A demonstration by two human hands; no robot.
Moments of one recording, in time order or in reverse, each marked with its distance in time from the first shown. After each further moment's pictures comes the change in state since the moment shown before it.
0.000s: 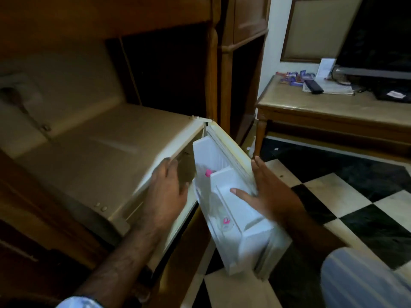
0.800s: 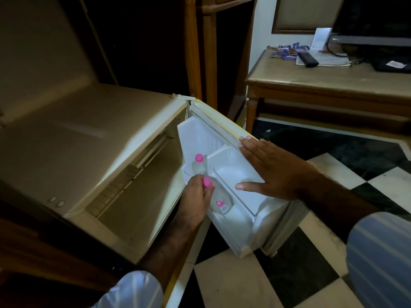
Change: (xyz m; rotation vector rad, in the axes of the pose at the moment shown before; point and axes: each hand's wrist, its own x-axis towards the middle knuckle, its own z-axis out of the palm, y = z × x) left_hand -0.012 0.028 0.167 -0.452 -0.138 0.047; right_hand 0.029 0.060 -0.021 -0.461 -0.200 -0.424
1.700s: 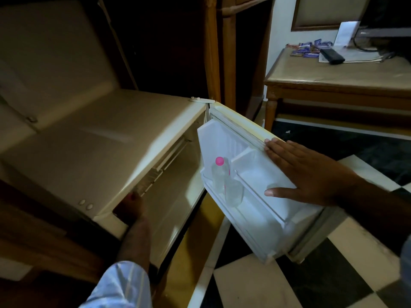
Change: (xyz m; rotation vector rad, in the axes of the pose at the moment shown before) left_hand 0.014 -0.161 -0.115 0.056 0.643 -0.768; right_hand -0.001 0.004 -0.007 -0.064 -0.091 0.027
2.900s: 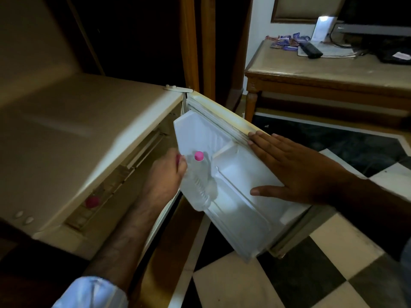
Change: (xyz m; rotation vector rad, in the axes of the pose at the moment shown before) left_hand -0.096 0.141 0.012 0.175 -0.543 0.795; right_hand 0.003 0.007 0.007 -0.048 0.030 0.004
